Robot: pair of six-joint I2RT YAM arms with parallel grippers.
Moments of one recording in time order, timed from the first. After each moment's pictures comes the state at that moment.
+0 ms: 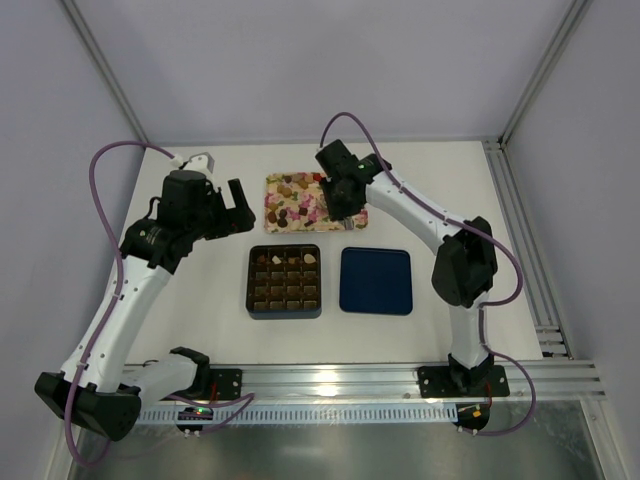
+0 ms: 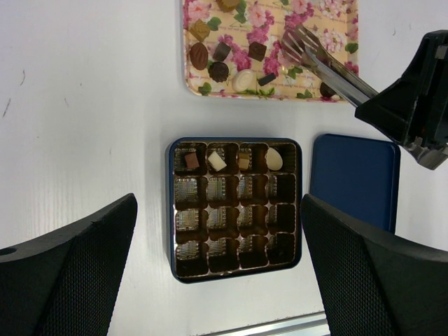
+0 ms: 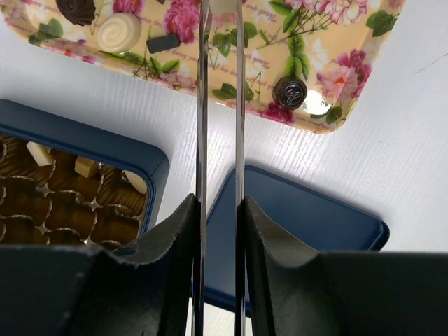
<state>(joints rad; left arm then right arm) -0.33 1.09 1.26 -0.82 -0.06 -0.44 0.66 2.01 1.88 -0.94 0.15 0.31</state>
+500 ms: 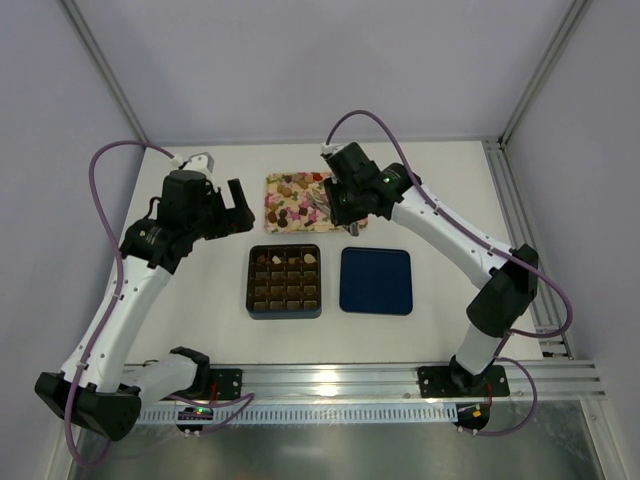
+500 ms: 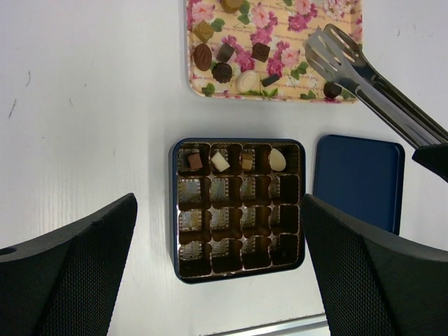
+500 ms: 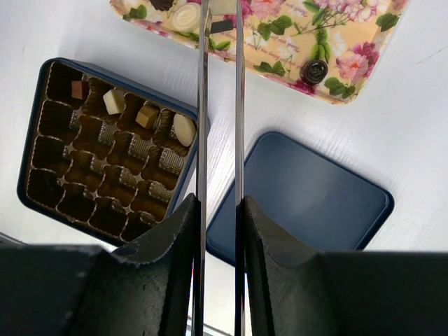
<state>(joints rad) -0.33 1.09 1.26 -0.82 -0.07 -0.44 0.72 1.73 1.74 -0.92 0.13 0.32</state>
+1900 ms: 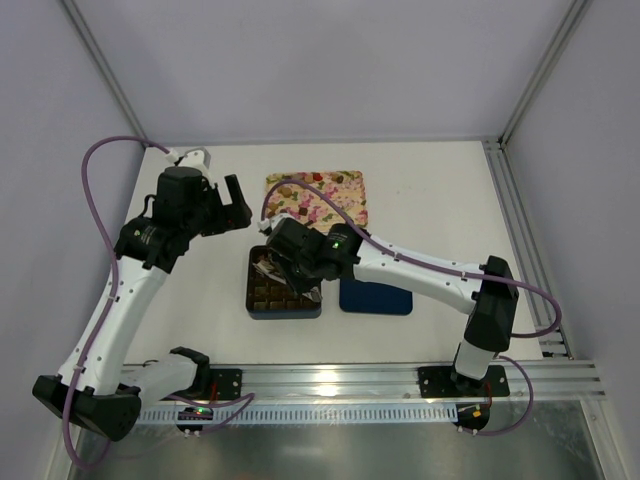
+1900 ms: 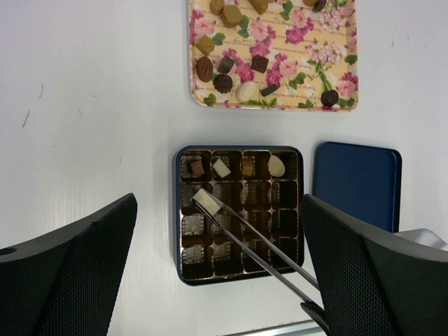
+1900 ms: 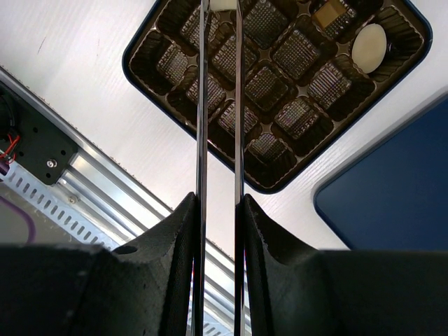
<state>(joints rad) -0.33 1.09 1.31 -0.84 -0.09 -0.42 1.15 1.74 1.62 -0.88 0.13 0.42</state>
